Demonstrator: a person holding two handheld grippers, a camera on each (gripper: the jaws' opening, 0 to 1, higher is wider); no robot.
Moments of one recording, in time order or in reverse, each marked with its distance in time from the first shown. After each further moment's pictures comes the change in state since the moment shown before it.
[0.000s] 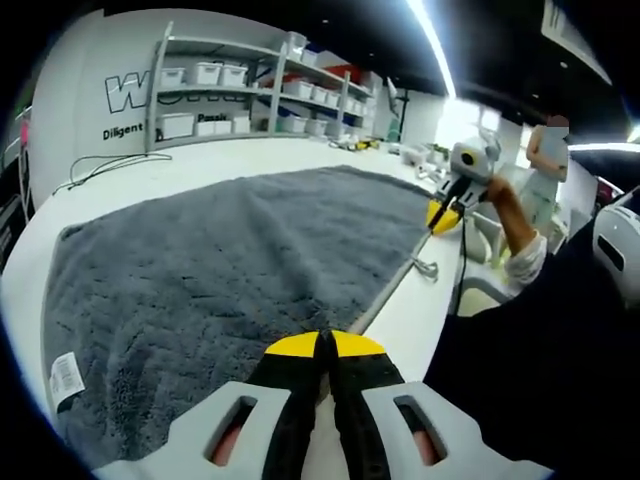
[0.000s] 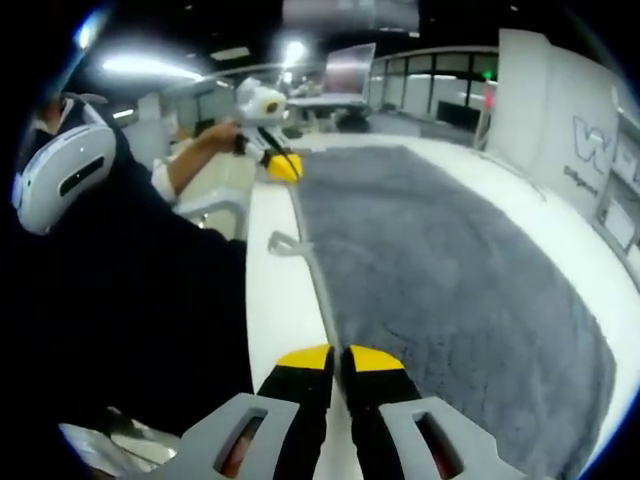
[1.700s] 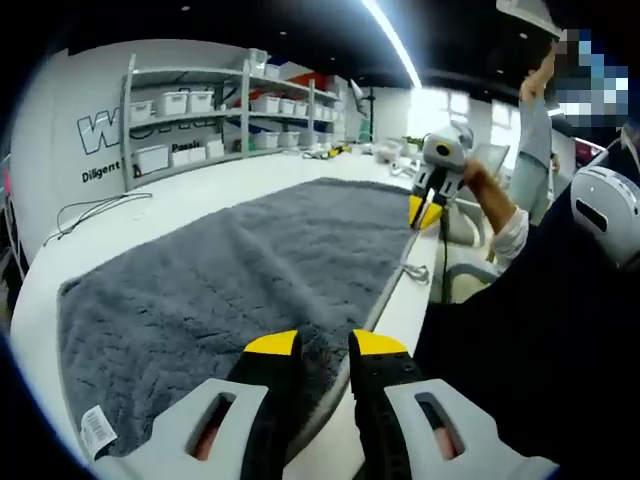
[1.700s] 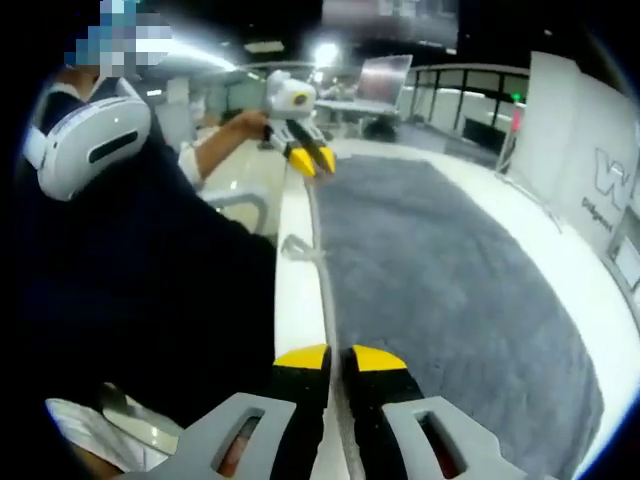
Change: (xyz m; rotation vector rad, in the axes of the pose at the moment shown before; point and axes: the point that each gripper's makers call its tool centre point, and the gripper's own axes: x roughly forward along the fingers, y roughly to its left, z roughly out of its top) left arm -0.010 -0.015 0.013 0.175 -0.043 -0.043; right arm -0.004 0.015 0.012 -0.147 -0.035 0.050
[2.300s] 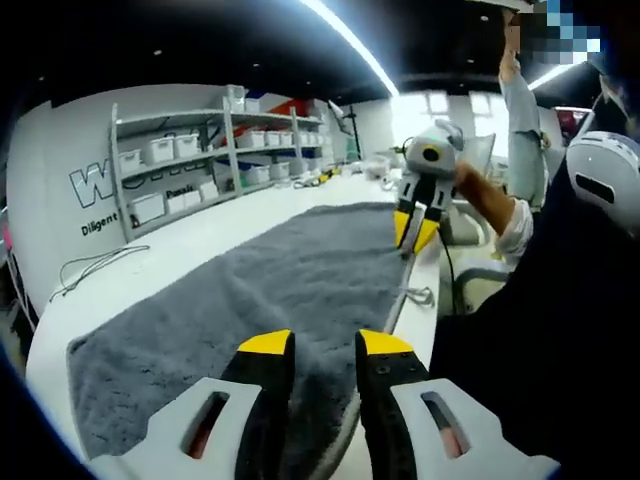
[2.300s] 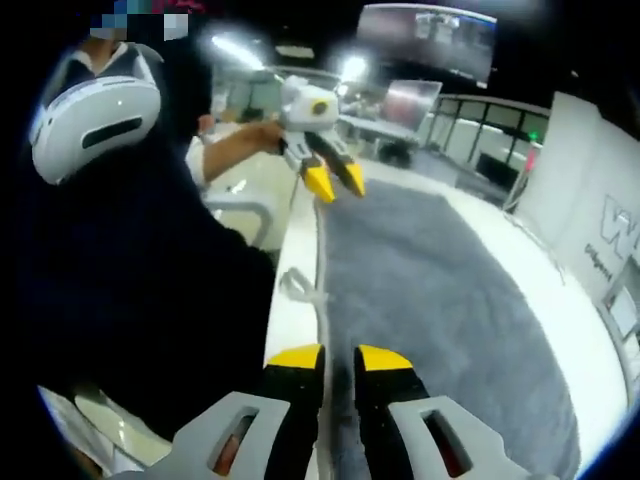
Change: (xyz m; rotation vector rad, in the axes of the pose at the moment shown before) left arm 0.018 -0.010 0.033 0.159 -0.147 0.021; right arm 0.028 0.004 0.034 -0.141 -0.066 0.002
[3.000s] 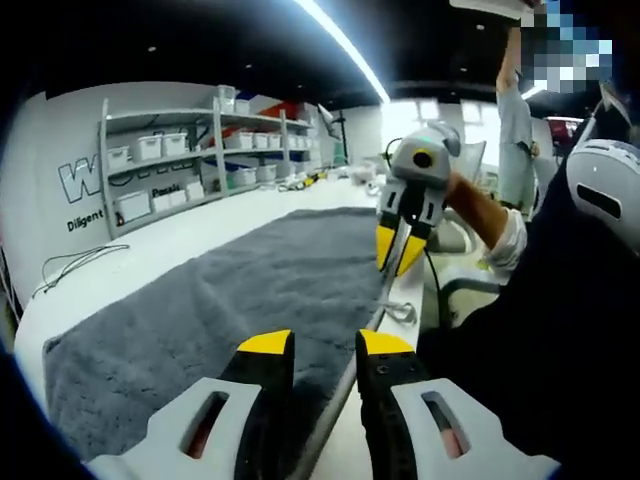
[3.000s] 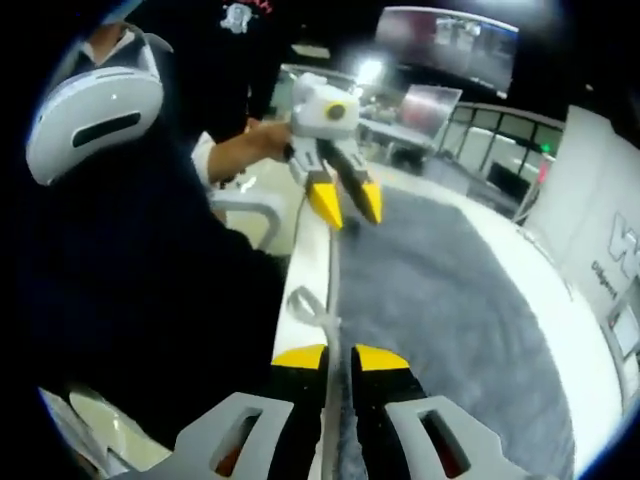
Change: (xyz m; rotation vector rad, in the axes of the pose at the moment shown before) left arm 0.020 -0.023 0.000 -0.037 0.020 -0.068; right arm 0.021 0.006 0.008 -0.042 0.010 0.031
